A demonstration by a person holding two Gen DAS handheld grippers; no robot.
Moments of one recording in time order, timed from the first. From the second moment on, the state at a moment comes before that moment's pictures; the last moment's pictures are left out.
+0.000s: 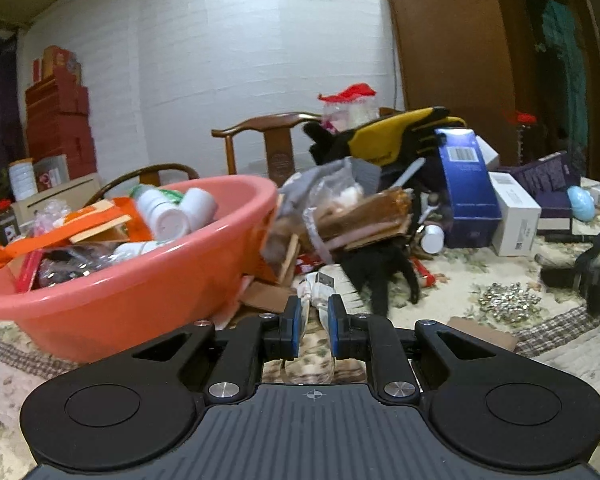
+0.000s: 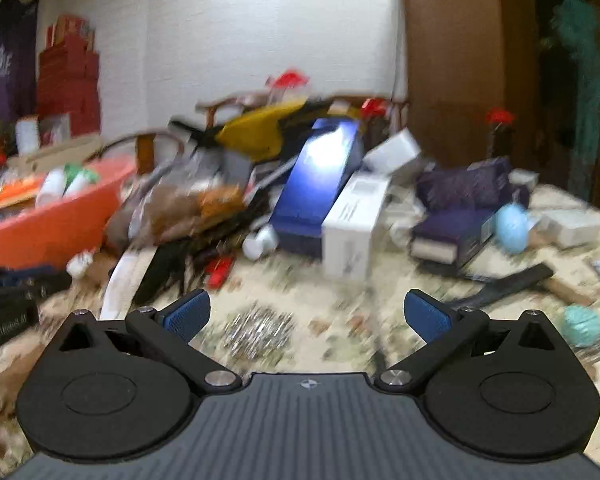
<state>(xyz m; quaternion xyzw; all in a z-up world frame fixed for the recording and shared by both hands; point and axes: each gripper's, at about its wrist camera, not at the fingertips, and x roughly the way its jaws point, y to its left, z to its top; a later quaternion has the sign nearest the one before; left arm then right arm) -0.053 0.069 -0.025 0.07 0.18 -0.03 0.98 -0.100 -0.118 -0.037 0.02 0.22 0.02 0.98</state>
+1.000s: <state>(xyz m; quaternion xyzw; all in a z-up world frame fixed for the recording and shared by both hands) -0.087 0.112 -0.031 0.04 0.21 -0.05 0.97 -0.075 -0.059 -0.060 -0.05 0.30 0.16 0.94</state>
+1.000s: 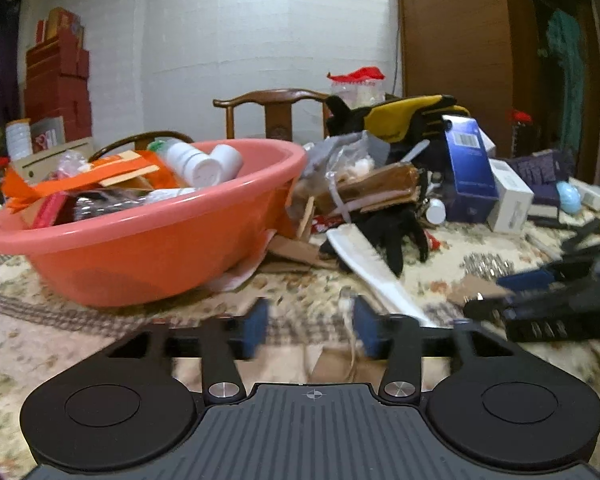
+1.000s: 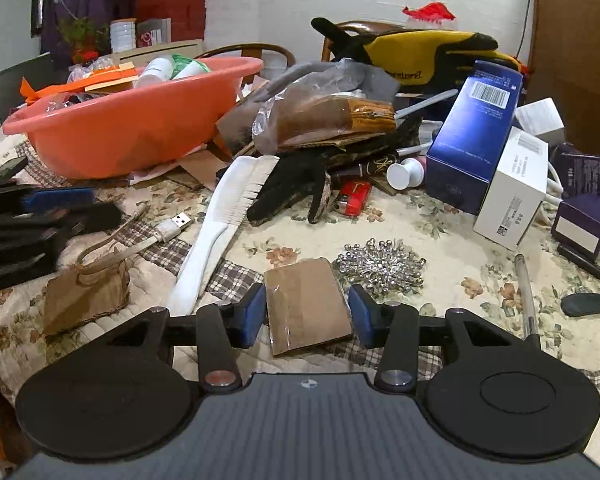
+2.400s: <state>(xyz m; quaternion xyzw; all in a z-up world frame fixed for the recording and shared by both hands) -0.073 0.083 0.003 0.07 0.16 -0.07 0.98 -0.077 -0.070 -0.027 -0.02 0.24 0.15 0.96</state>
